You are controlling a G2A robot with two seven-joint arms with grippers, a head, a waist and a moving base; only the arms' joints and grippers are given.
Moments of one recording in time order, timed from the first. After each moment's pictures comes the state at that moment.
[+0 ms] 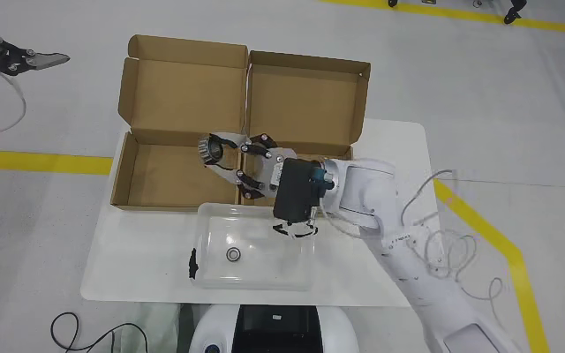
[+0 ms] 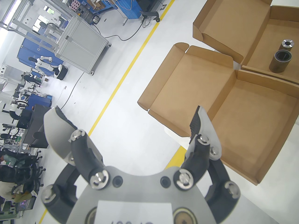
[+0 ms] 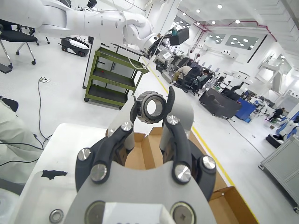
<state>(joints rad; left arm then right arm) 0.56 -0.16 -1.11 -1.50 0.89 -0.82 -0.11 -0.92 -1.40 0.91 -1.74 -1.35 -0.75 -0.19</state>
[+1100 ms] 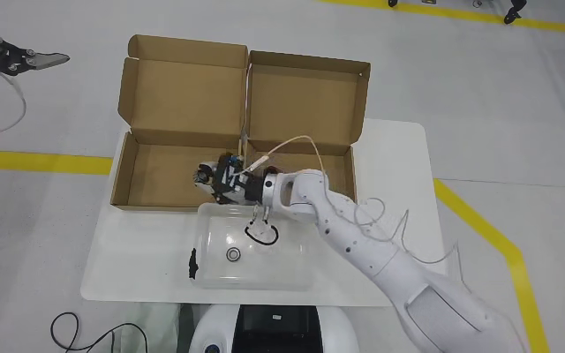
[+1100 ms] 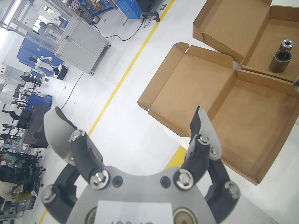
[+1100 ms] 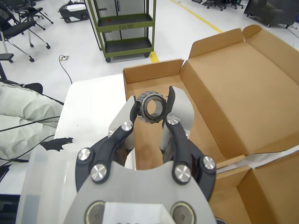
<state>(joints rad) 0.56 -0.16 -1.11 -1.50 0.89 -0.82 -0.11 -0.70 -1.58 0.57 -1.07 -1.11 -0.62 0.00</state>
